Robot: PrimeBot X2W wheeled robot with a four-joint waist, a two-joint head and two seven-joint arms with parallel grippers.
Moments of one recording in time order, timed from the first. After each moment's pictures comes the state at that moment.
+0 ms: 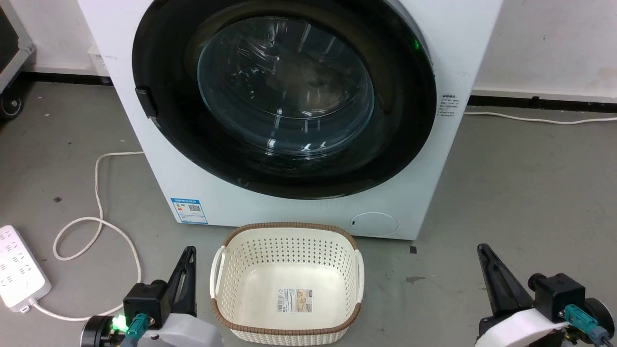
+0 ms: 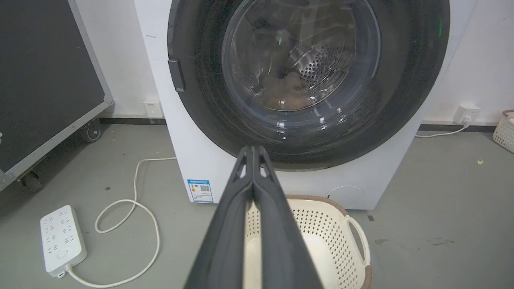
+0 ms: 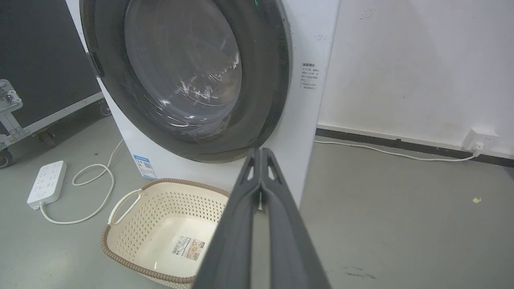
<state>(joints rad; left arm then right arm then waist) 0.02 0.05 -0.01 0.05 -0.05 -0.03 -0.10 0.02 -0.06 -0.01 0.06 0.06 0.13 -0.10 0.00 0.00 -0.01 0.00</state>
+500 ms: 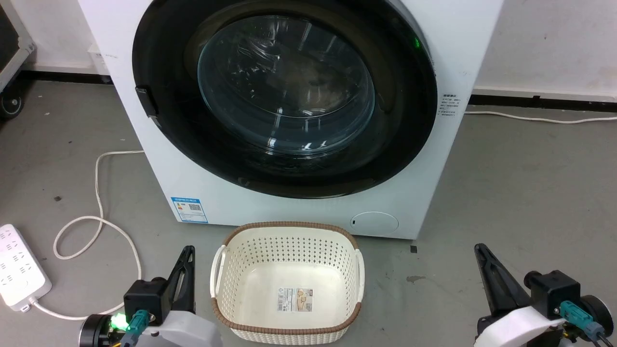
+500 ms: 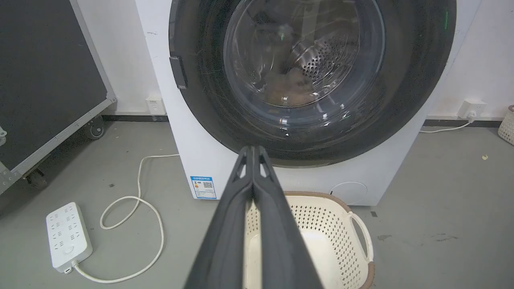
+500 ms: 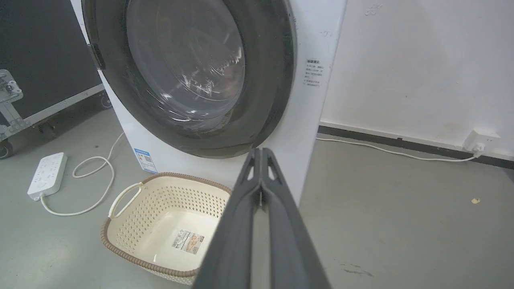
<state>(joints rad) 0.02 0.05 -0.01 0.03 -0.04 -0.02 -0.06 0.02 -0.06 -0.01 0.04 0.04 0.13 -0.06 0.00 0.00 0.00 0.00</state>
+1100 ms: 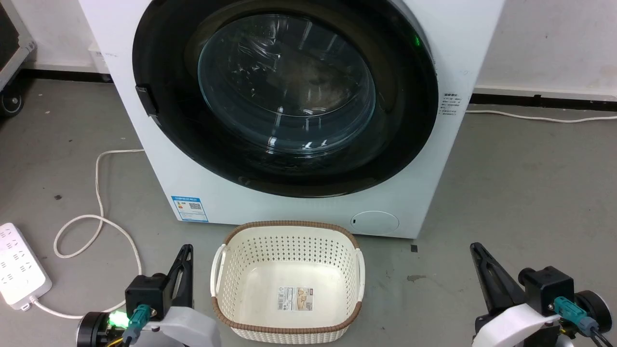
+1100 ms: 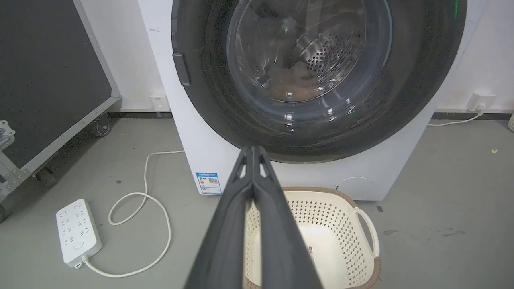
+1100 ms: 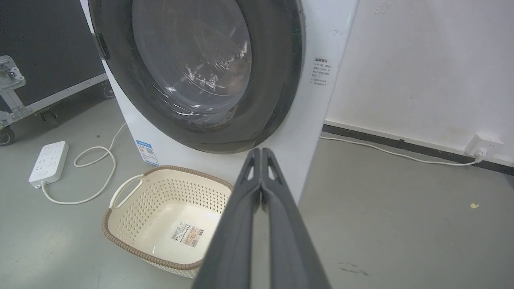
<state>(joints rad) 0.02 0.05 0.00 0.01 -0.02 -0.01 -0.02 0.01 -0.06 0.00 0.02 0.02 0.13 -0.02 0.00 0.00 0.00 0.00</state>
